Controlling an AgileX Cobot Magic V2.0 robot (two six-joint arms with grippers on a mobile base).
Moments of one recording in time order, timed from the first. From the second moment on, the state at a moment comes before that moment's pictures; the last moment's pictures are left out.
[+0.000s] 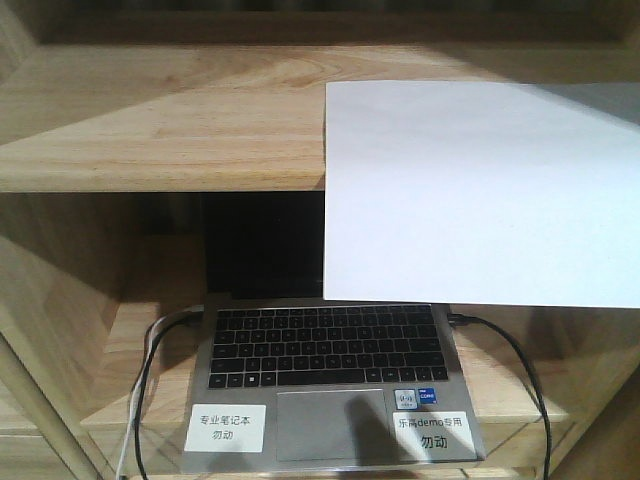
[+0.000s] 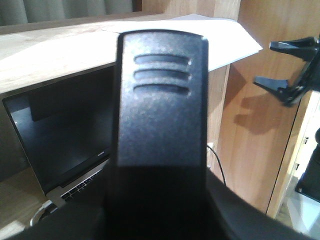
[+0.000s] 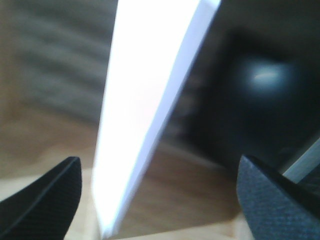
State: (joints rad) left arm -0.79 0.10 -0.73 -0.08 0.87 0.05; right arm 0.40 -0.02 -0.14 -0.10 0.06 1.33
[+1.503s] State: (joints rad) left arm -0.79 0.10 -0.73 -0.08 0.87 0.05; right arm 0.28 0.88 0.00 -0.15 -1.14 1.37
